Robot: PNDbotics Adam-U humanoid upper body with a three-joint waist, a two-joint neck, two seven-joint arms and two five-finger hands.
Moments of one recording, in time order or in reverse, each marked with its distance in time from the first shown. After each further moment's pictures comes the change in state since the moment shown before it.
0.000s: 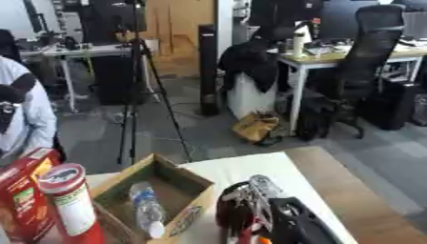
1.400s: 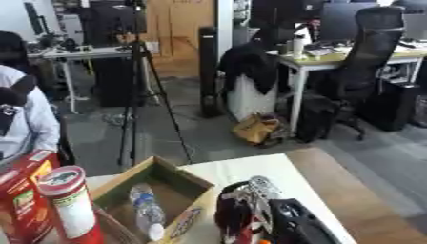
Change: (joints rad) left arm 0.000 0.000 0.000 0.000 -0.003 0.003 0.003; right arm -0.003 0.000 0.000 -0.014 -0.017 0.022 -0.045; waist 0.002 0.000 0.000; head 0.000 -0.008
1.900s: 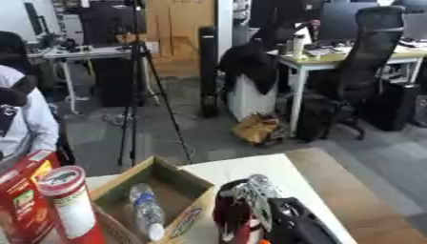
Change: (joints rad) left arm 0.000 0.000 0.000 0.000 -0.003 0.000 0.000; right arm 0.000 0.000 0.000 -0.016 -0.006 0.016 -0.014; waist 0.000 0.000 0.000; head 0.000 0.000
